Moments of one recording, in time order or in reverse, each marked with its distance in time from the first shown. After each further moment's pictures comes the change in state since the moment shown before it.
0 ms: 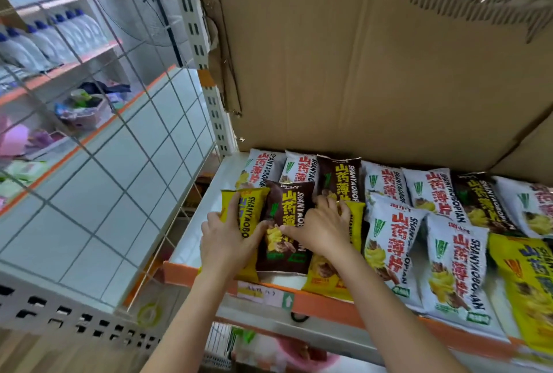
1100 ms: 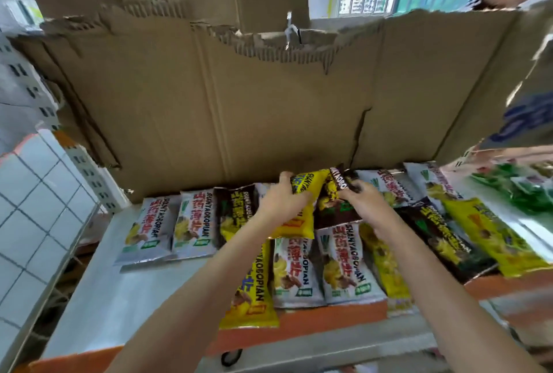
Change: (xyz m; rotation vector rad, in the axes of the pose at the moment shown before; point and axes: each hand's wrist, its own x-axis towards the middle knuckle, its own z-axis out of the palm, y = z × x) left_hand -0.014 0.274 0.023 -0.343 -0.520 0.434; right_hand -0.051 0.234 -0.095 0.981 0.342 0.454
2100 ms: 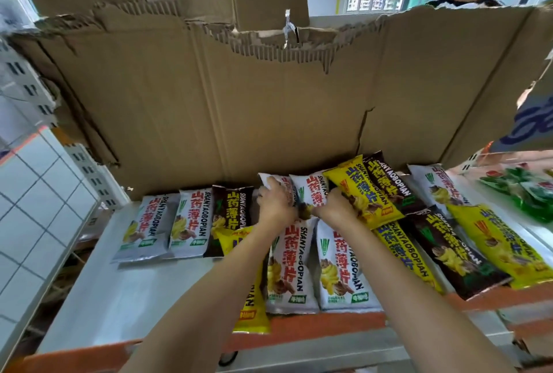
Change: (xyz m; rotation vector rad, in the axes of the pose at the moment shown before) left_hand 0.039 -0.031 0.036 0.080 0.142 -0.132; right_hand 0.031 0.007 0.052 -0.450 -0.009 0.116
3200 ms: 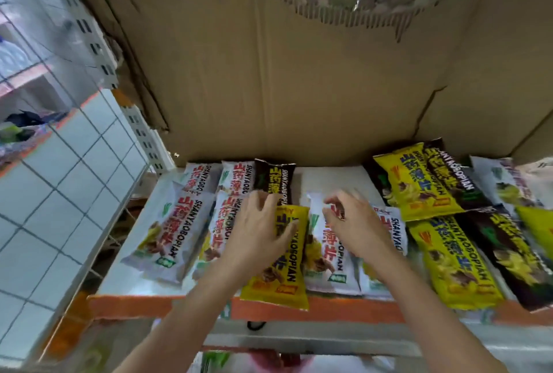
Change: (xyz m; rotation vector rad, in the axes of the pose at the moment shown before) left_hand -0.106 -0.091 -0.076 0.273 0.124 0.290; right_hand -0.106 -0.027 0.013 -0.062 -0.029 -0.510
